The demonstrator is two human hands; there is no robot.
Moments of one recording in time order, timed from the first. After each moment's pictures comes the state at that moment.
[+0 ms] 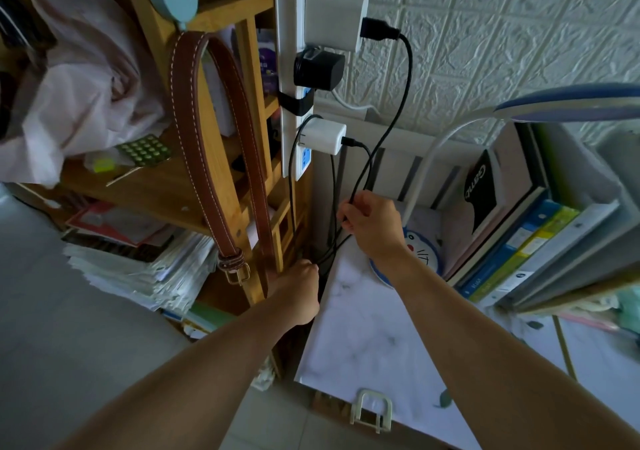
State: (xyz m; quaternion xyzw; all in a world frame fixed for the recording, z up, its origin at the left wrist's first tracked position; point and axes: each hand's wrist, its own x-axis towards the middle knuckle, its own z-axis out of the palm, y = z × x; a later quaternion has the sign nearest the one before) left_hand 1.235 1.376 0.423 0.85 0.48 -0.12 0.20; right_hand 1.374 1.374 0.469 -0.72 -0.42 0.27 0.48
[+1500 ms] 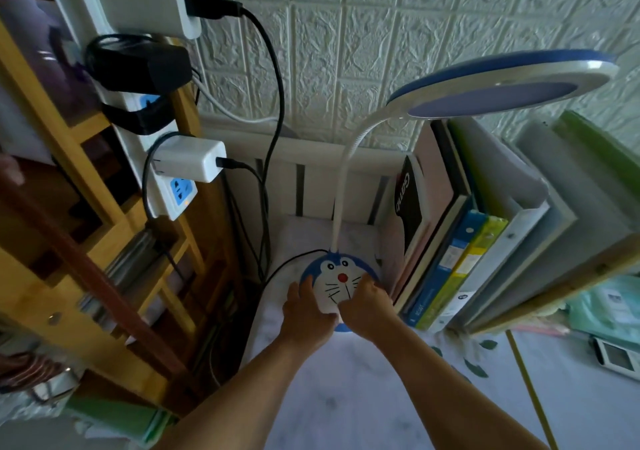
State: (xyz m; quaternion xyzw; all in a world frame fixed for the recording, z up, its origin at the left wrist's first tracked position) left_hand 1.392 1.384 0.340 0.70 0.48 0.16 0.50; right_hand 1.482 1.339 0.365 -0.88 -0.31 0.31 0.20
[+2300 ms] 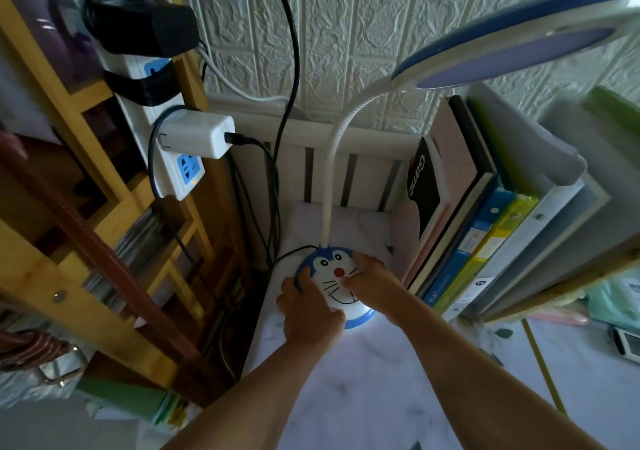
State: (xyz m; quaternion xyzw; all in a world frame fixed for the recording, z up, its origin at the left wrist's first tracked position) left_hand 1.382 1.372 0.323 0.74 0.59 0.12 0.31; right_hand 1.496 1.357 0.357 -0.83 -0.37 0.34 0.22
